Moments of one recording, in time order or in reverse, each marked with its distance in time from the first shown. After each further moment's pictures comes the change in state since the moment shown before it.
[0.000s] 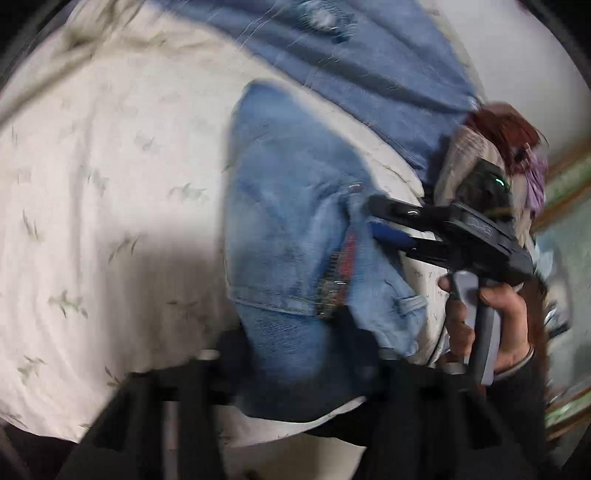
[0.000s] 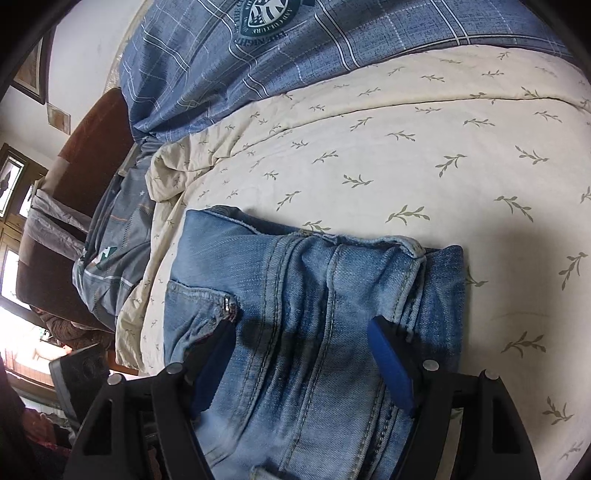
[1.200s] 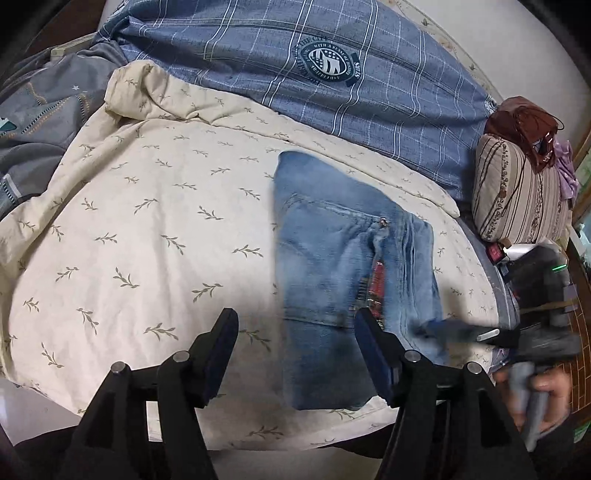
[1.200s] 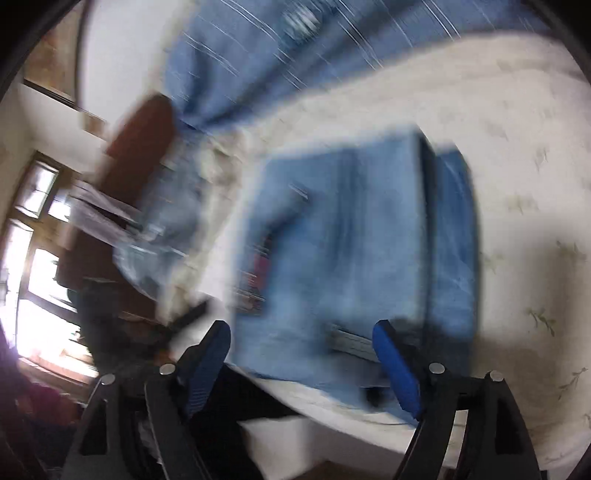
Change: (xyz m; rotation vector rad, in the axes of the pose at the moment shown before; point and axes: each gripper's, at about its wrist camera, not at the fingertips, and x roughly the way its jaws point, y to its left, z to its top) left arm -0.041 0.005 0.000 0.055 -0.133 0.226; right arm -0.029 0.015 -0.082 0.018 0.007 0.101
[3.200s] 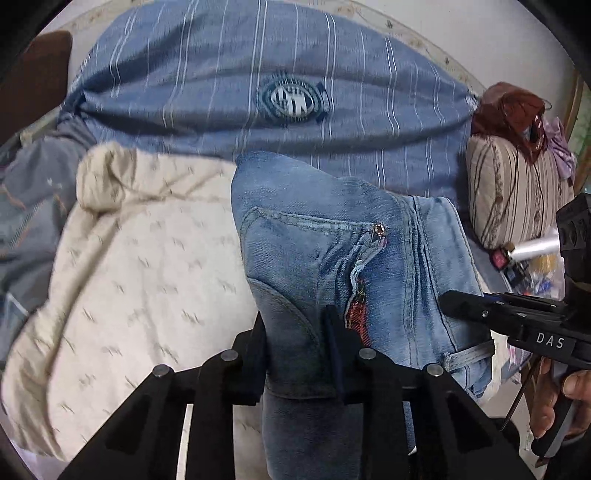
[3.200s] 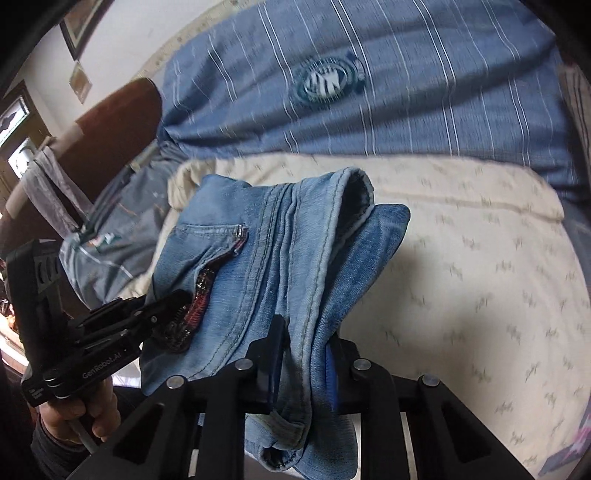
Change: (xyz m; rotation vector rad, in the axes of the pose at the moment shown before) left arm -0.014 -0.045 0.076 0.167 -0.098 0.062; right arm -0.056 0.074 0.049 -0.234 -0.190 -0.306
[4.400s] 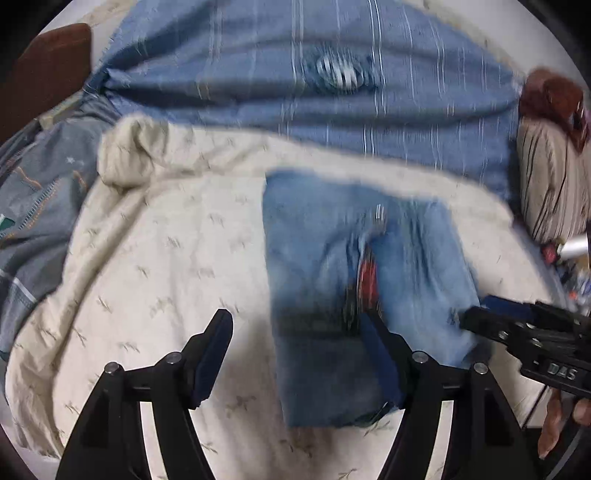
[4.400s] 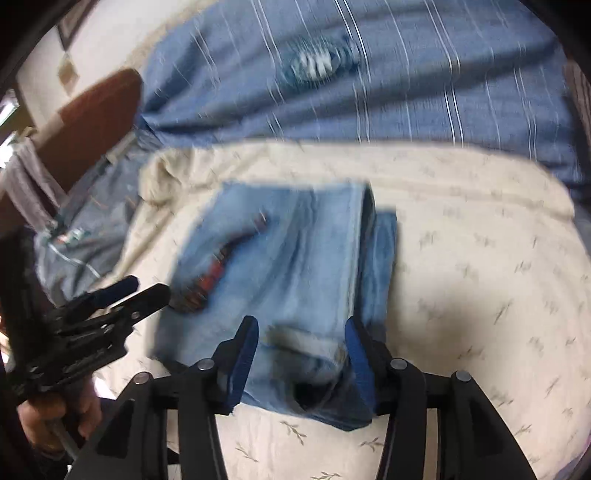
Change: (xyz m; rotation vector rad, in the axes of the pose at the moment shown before) left arm 0.065 0.027 -0.026 -0.011 0.088 0.173; right arm 0.073 -0.006 -0.014 0.009 0.043 -0.088
